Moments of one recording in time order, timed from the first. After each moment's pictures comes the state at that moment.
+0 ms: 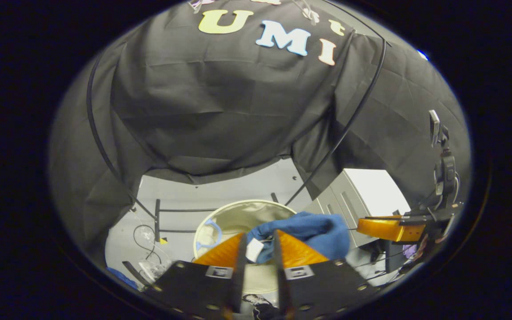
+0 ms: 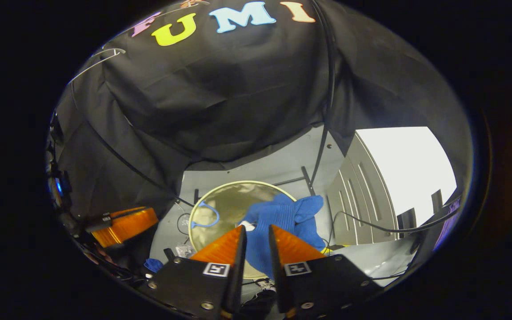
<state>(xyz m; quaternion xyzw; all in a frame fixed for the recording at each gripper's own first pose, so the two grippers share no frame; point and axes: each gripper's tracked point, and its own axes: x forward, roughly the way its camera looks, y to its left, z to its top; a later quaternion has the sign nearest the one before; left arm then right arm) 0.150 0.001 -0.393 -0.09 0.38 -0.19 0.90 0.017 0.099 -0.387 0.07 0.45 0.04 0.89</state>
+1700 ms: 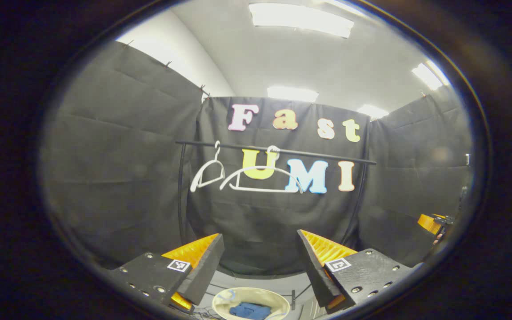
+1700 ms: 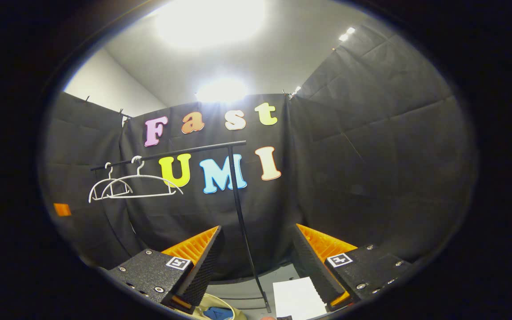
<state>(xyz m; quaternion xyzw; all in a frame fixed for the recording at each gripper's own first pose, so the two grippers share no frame) -0.032 0.000 0.146 -0.07 -0.03 0.08 0.99 -0.008 -0.192 0.051 0.03 -0.01 0.01 1.00</state>
